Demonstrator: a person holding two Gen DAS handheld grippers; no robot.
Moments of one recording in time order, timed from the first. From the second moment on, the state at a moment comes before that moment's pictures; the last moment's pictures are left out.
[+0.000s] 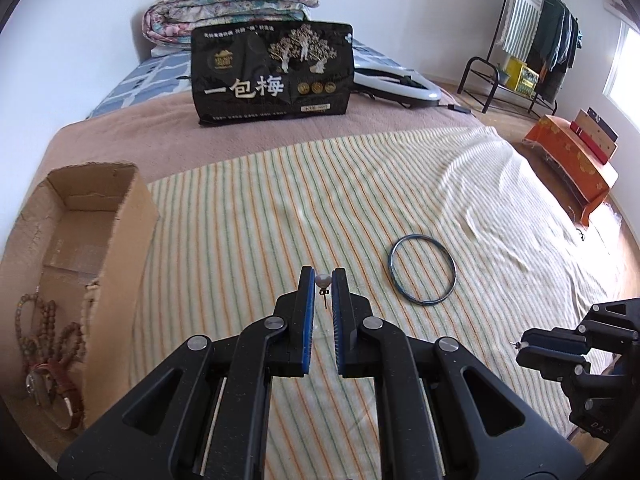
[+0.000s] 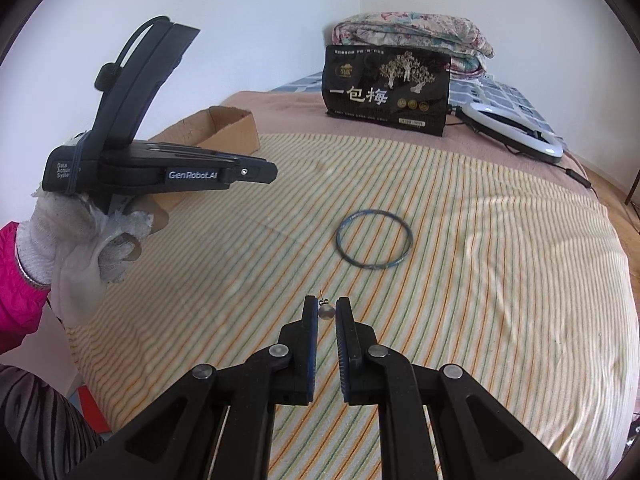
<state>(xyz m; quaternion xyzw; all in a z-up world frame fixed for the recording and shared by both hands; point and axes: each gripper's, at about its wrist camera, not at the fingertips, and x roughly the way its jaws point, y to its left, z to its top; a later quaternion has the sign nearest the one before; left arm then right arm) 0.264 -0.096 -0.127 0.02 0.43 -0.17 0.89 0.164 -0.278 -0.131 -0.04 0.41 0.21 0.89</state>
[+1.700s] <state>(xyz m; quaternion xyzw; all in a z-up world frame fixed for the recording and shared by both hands) 0.251 0.113 -0.062 -0.02 0.36 -0.02 0.93 0.289 -0.073 -0.045 -0.05 0.36 0.28 0.89</state>
